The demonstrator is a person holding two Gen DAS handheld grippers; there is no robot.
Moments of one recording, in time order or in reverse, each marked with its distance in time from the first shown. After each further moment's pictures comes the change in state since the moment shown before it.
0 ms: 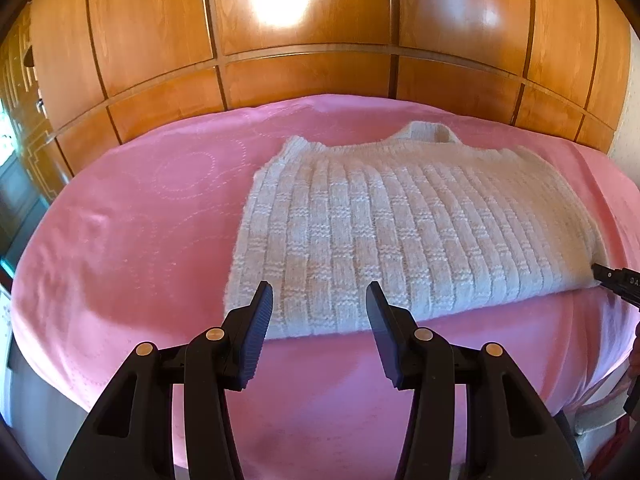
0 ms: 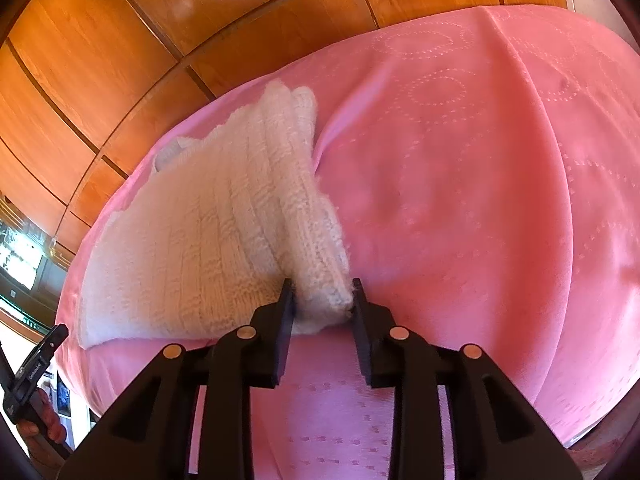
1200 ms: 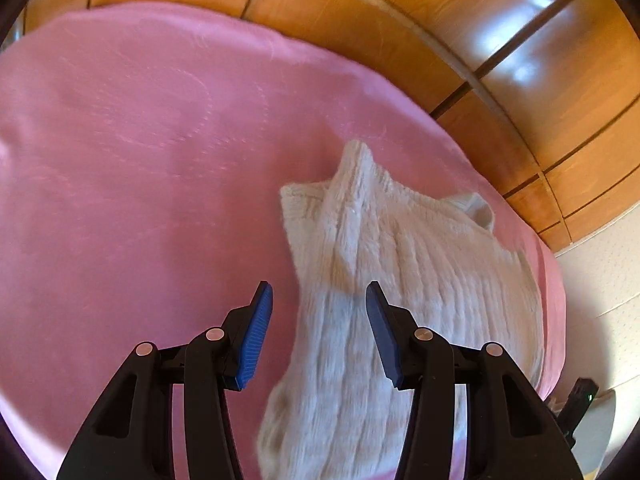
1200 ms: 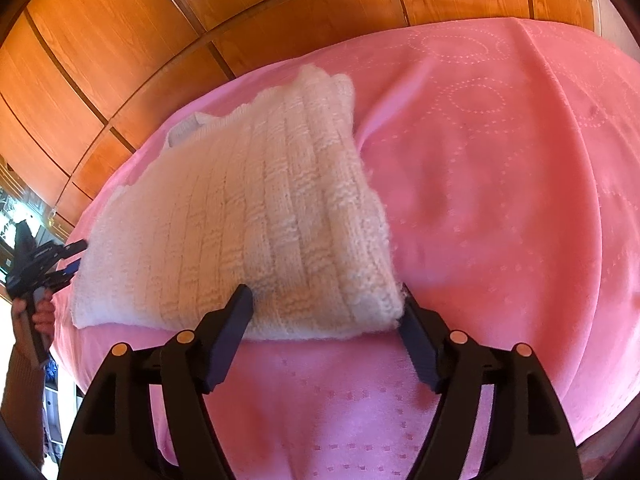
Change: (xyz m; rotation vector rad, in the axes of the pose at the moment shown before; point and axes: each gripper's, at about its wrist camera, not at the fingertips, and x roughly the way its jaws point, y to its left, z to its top) left arm 0.141 0.121 0.073 -0.399 0.247 -0.381; right arm 0.010 0.025 -0.001 -0.088 0.039 -0.006
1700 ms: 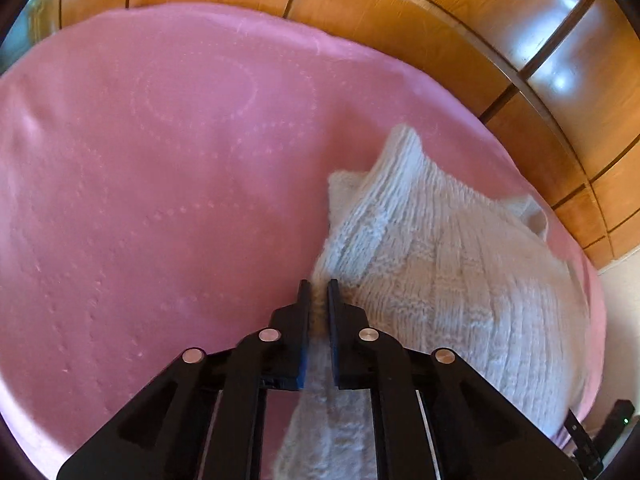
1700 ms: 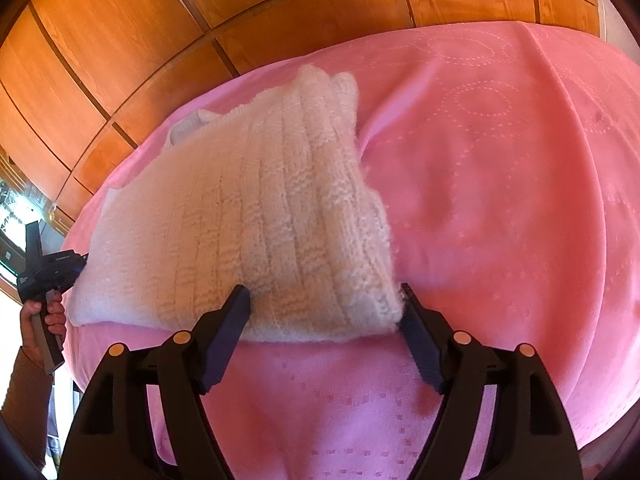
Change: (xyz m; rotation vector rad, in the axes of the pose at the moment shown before) left arm 0.012 0.001 -0.016 -0.024 -0.084 0.190; right arm 0.003 0.001 0.001 -0.018 -0.002 0.004
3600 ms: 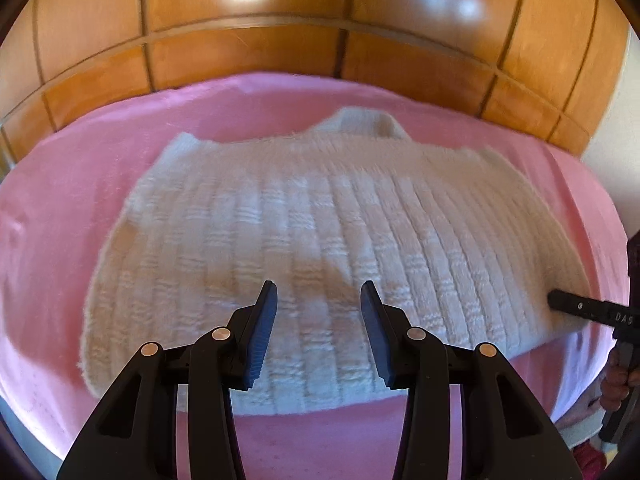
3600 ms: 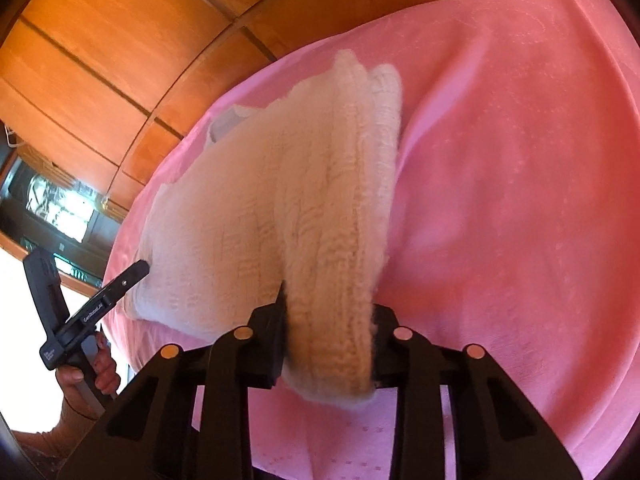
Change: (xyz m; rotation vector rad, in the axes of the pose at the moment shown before) left arm -0.034 -0.156 -0.103 0.408 -0.066 0.013; right arm 0.009 -0.012 0.027 0.028 0.157 0.248
